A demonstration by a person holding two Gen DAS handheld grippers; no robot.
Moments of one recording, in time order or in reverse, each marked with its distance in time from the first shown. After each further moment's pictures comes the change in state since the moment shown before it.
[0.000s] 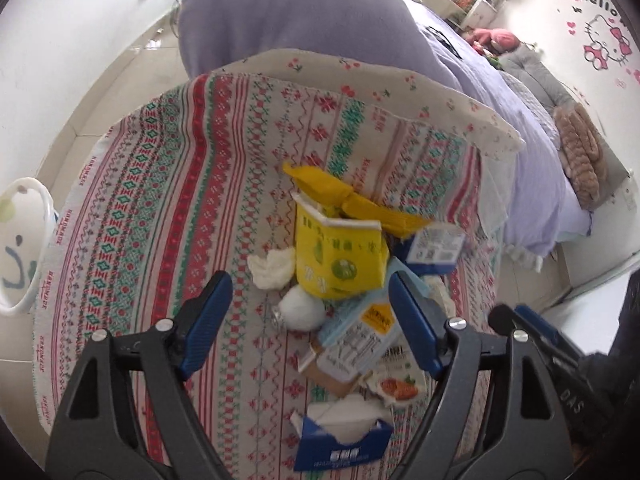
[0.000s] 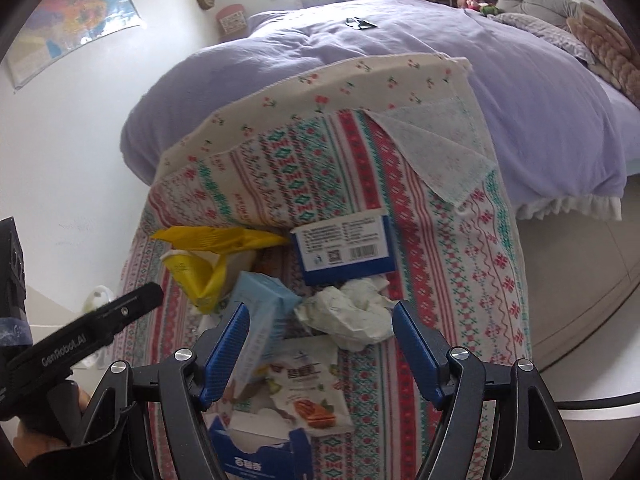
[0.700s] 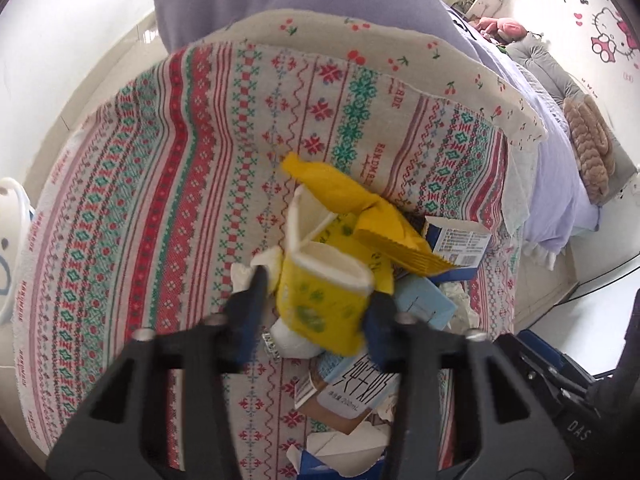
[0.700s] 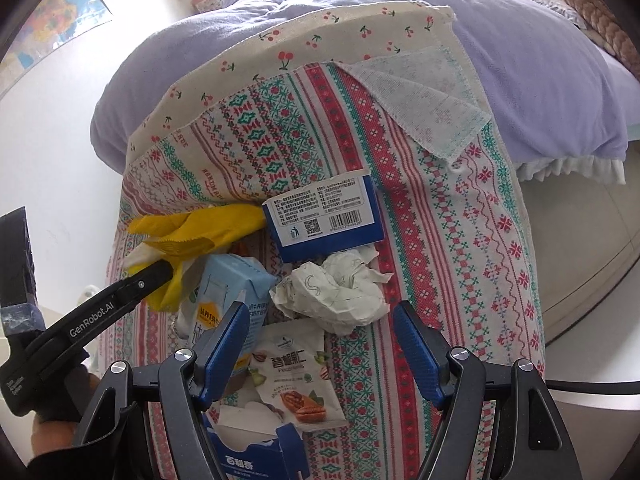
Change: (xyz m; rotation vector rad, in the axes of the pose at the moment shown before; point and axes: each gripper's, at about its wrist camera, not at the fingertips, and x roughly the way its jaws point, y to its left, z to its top) left arm 0.042 -0.003 0.004 0.008 0.064 0.001; right arm 0.029 -0.015 -0.003 0.060 0.101 -0.005
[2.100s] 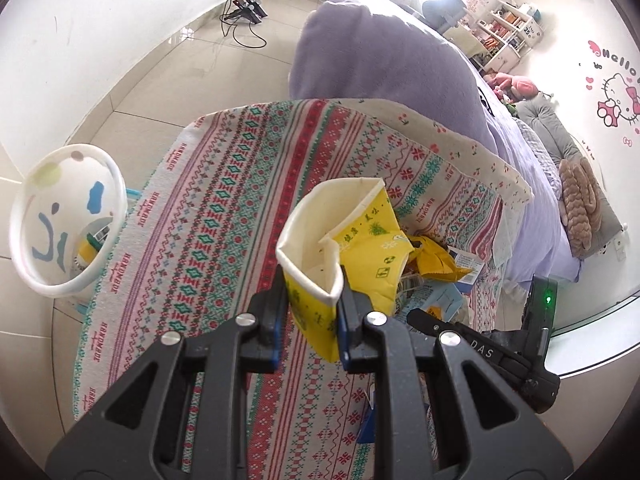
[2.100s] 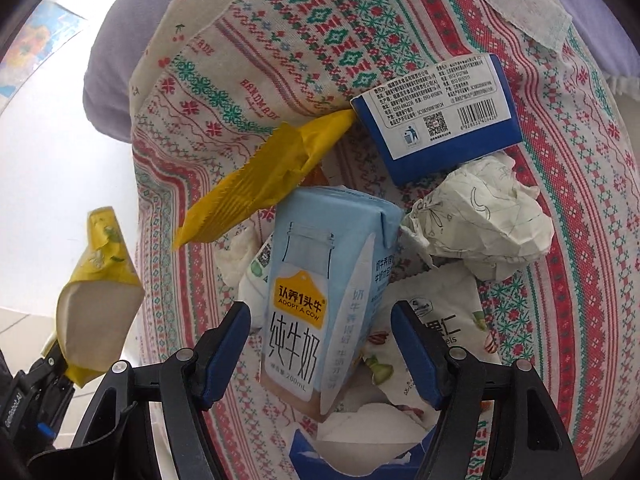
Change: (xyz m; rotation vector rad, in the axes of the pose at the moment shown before) left arm -0.097 0.103 -0.014 -0.152 -0.102 -0.036; right arm 0.078 0.060 -0.019 0.148 0.180 0.156
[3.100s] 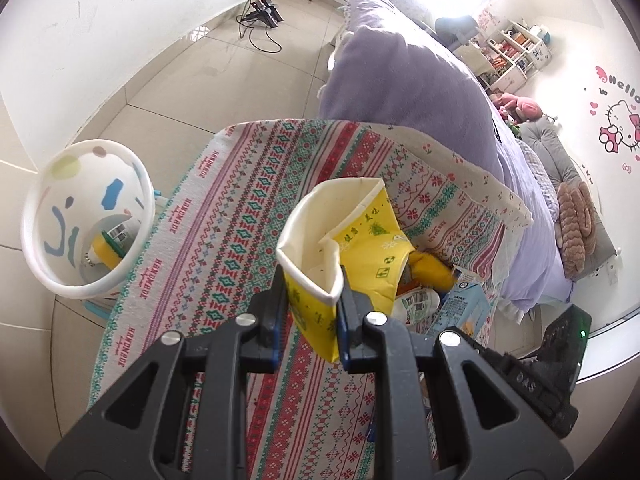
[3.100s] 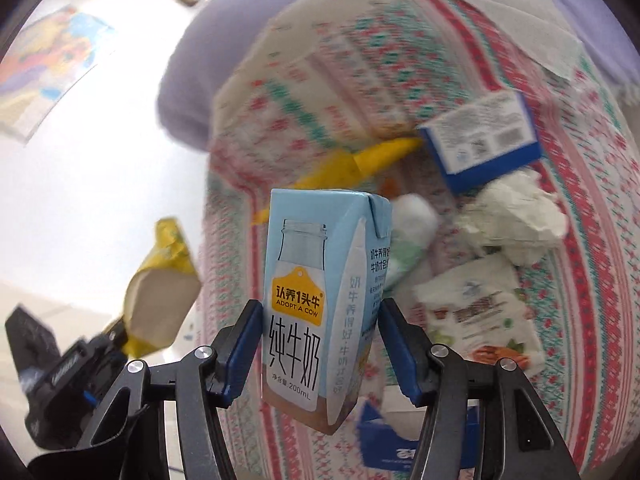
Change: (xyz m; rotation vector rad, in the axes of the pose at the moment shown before) left arm -0.016 0.037 0.012 -0.065 -0.017 -0.021; right arm -0.024 0.036 -0.031 -0.067 -0.086 0.165
